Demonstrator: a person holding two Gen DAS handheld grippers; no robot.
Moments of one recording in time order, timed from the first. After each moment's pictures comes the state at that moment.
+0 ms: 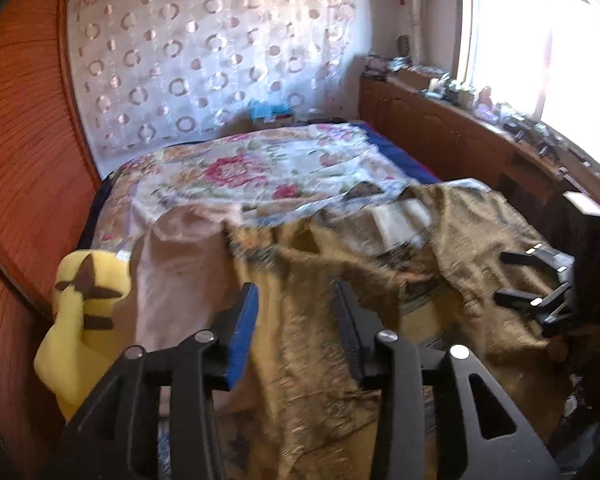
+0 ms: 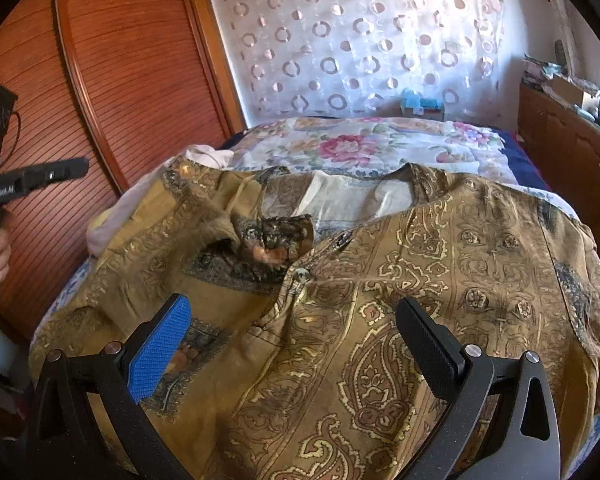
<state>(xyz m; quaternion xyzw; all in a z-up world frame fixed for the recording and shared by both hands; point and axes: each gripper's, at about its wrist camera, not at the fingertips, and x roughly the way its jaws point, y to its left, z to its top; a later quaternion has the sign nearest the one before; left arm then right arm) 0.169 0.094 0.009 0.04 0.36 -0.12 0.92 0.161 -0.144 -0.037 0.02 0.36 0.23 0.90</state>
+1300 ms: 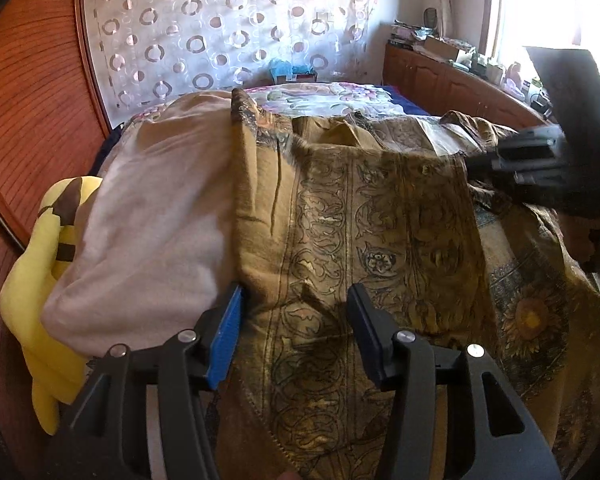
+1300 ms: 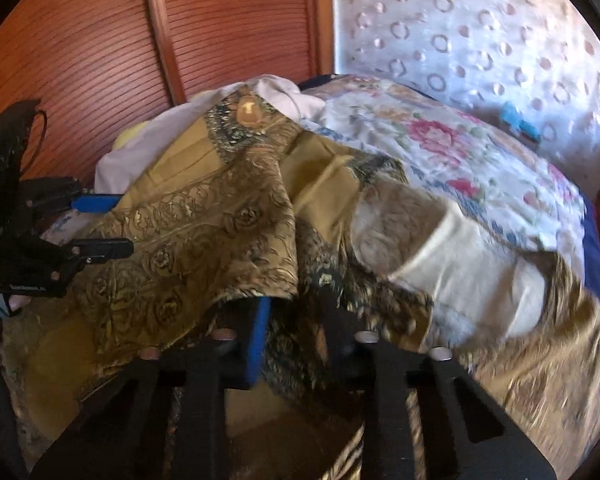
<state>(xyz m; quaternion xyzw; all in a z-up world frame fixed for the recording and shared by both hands) 0.172 0.093 -0.094 0.03 0.41 -0.09 0.91 0.251 -0.039 -0.067 -0.15 0.40 0.37 0.83</state>
